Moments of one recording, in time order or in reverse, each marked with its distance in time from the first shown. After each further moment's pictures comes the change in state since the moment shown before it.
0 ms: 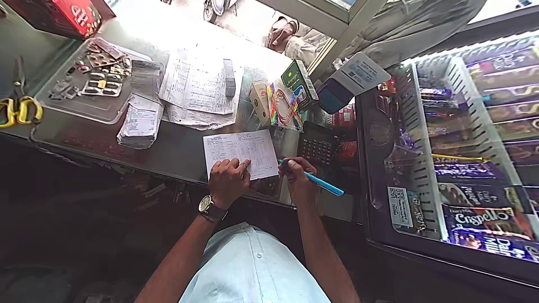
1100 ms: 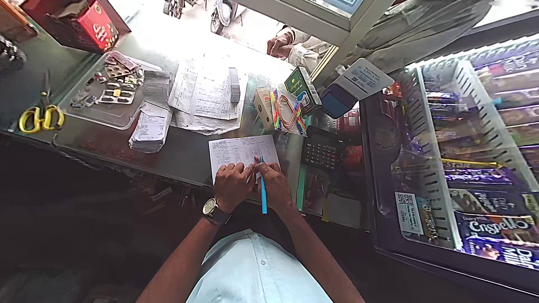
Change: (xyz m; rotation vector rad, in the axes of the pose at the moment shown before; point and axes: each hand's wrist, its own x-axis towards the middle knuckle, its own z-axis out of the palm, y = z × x) left_hand 0.001 0.001 -0.004 0.024 -0.016 0.036; right_hand -0.008 0.029 0.045 -1.207 -0.396 -0.327
